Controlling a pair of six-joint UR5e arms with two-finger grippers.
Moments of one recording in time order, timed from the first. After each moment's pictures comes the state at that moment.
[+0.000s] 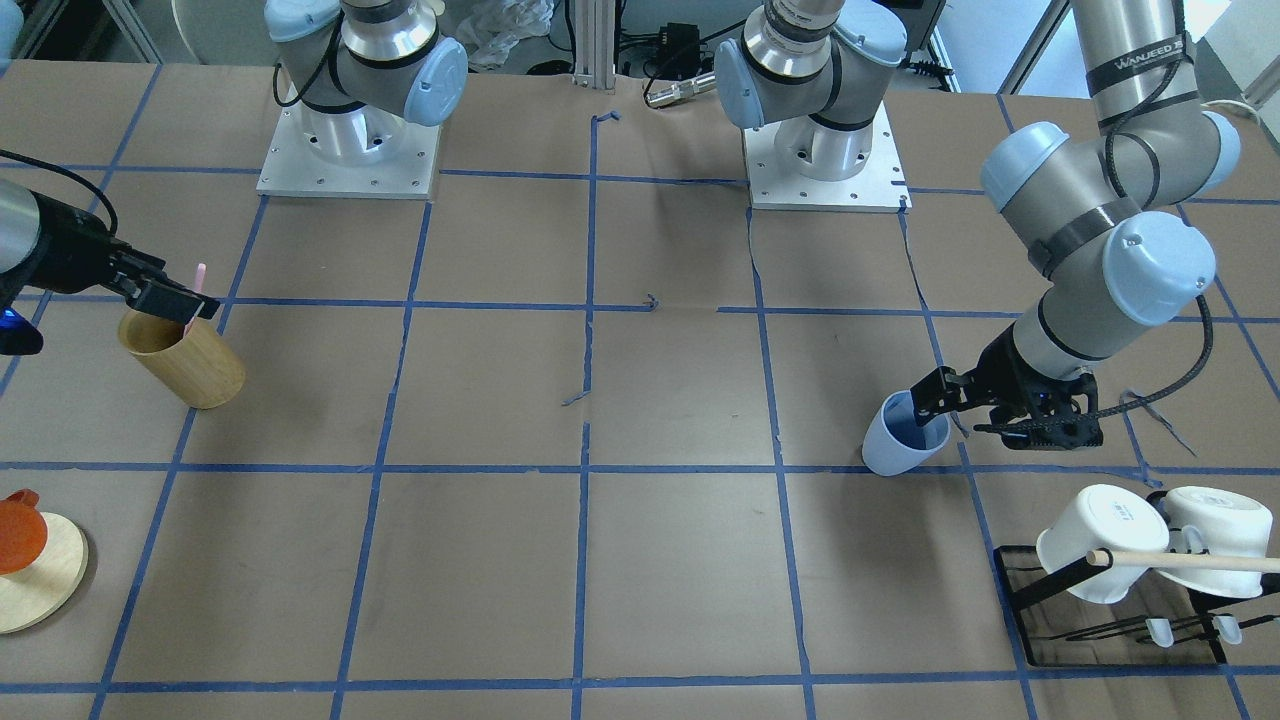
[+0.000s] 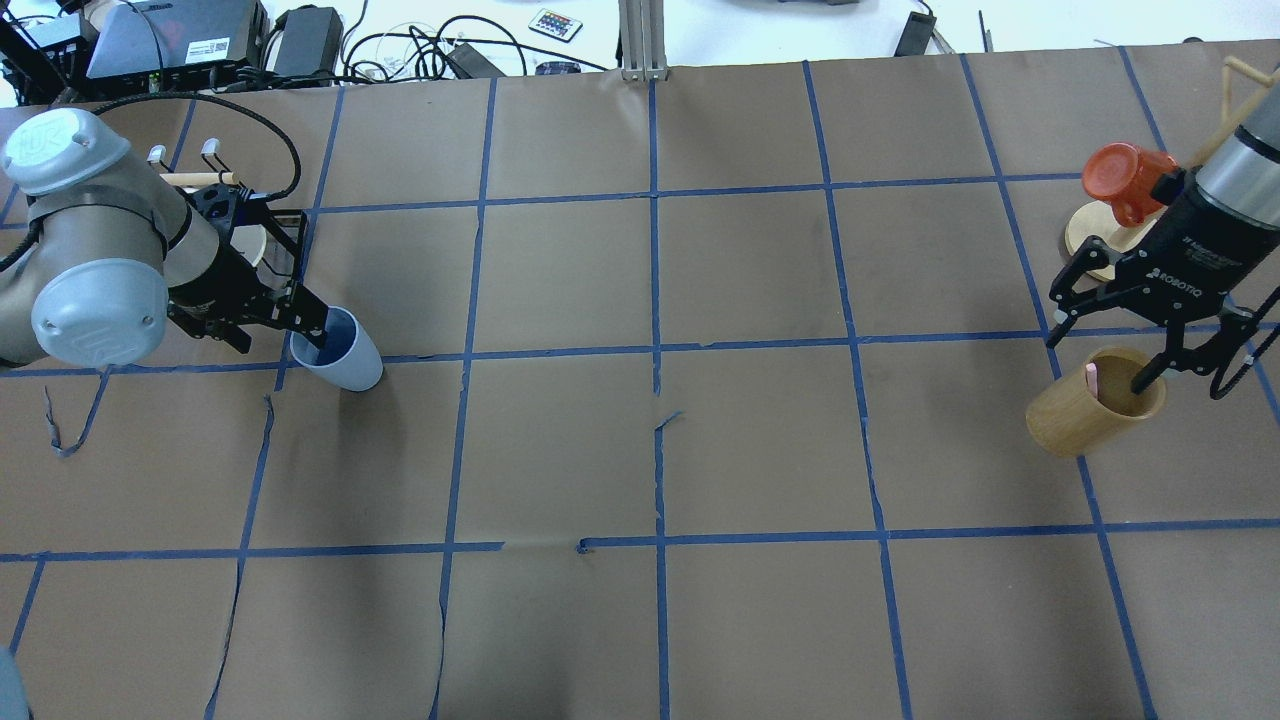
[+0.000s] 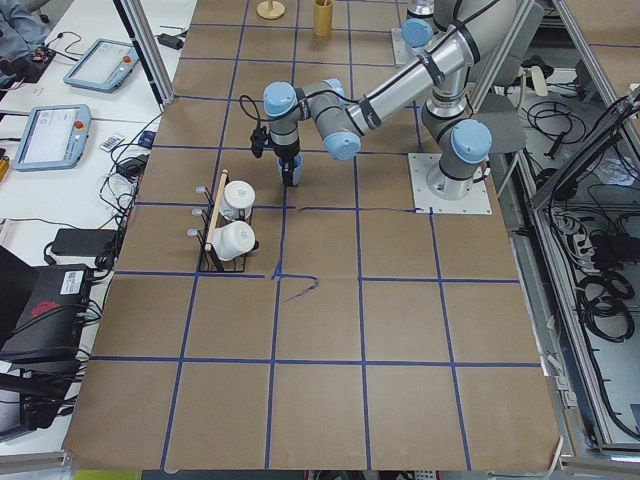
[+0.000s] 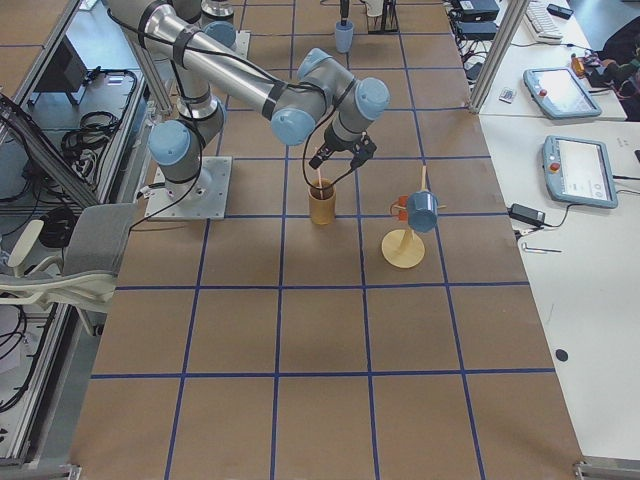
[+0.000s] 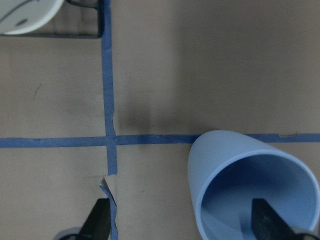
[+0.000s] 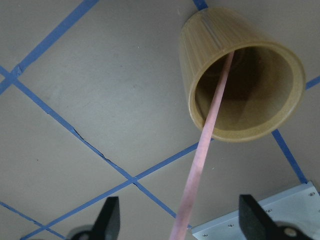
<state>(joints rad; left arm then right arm) -1.22 -1.80 -1.92 -1.05 1.54 0.35 1.11 -1.45 1.76 -1.43 -1.48 0.16</state>
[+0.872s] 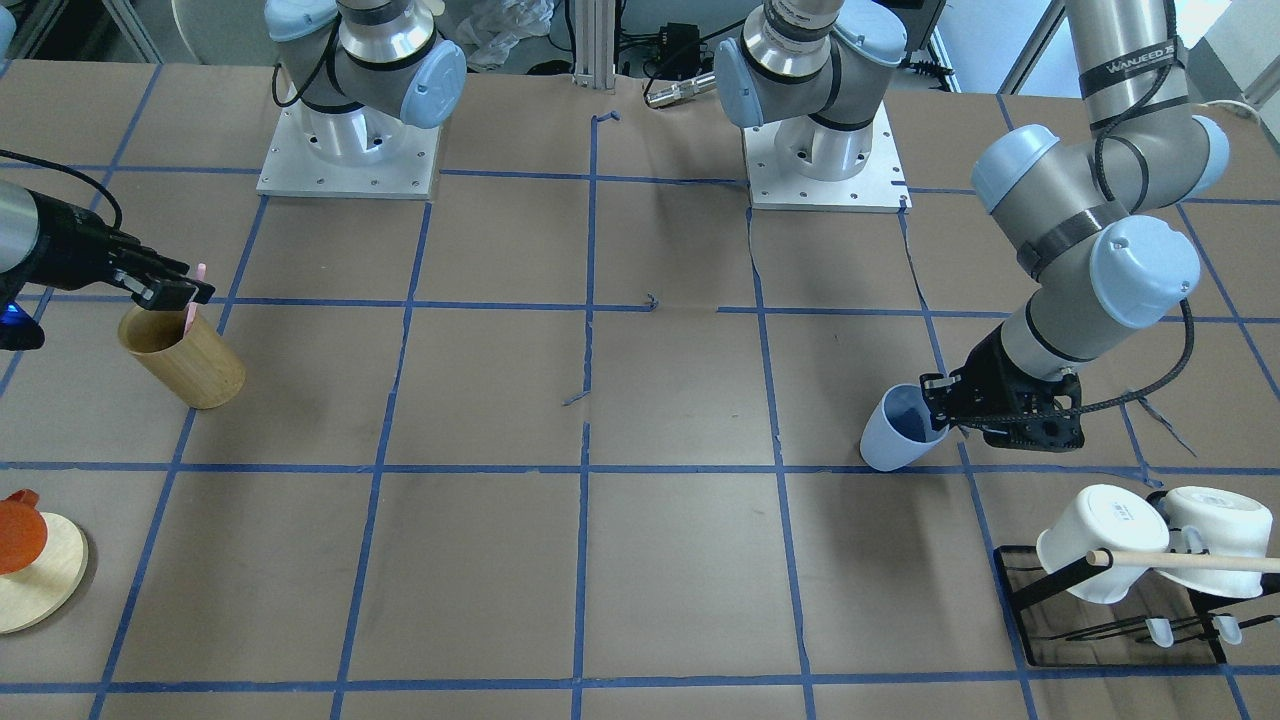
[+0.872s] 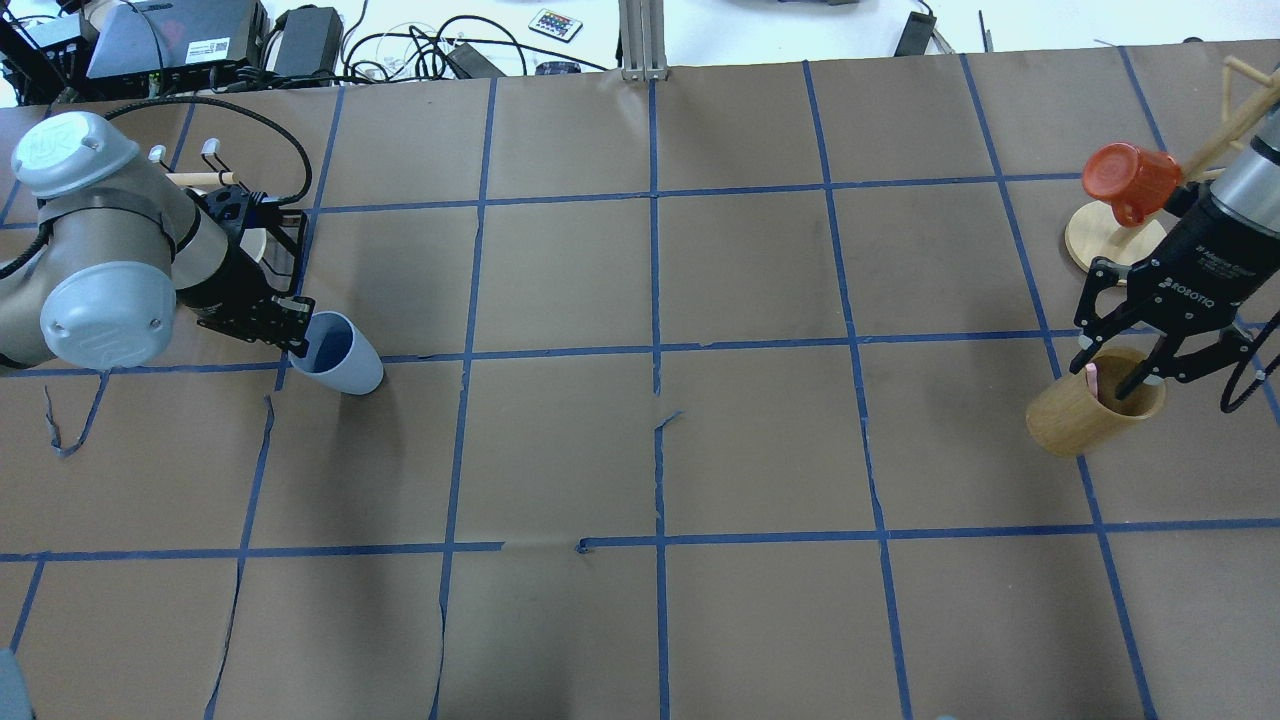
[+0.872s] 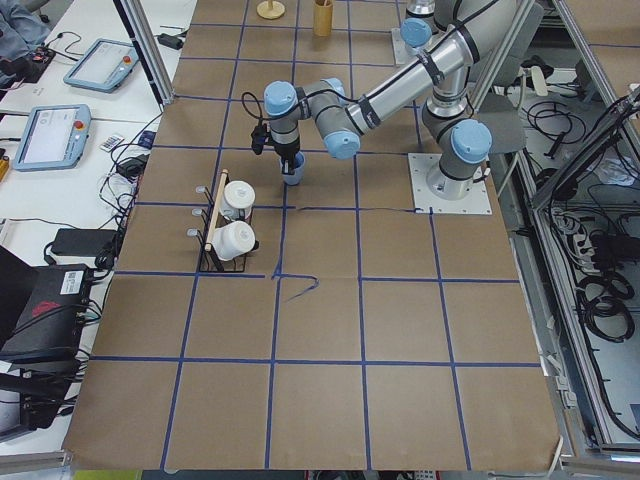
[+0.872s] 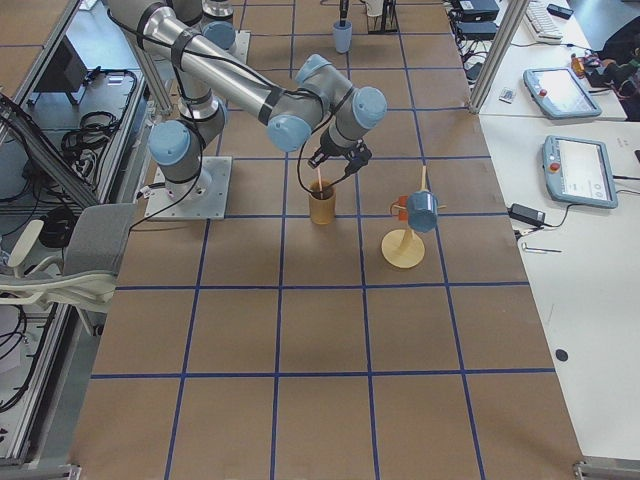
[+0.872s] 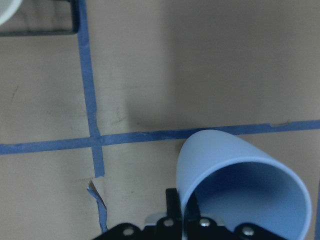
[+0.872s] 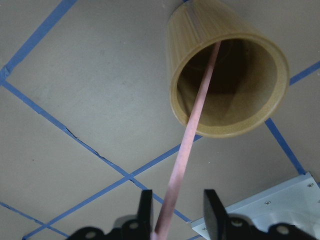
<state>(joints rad) -1.24 -1.79 -1.92 -1.05 1.49 0.40 1.08 -1.45 1.76 -1.41 -1.48 0.17</state>
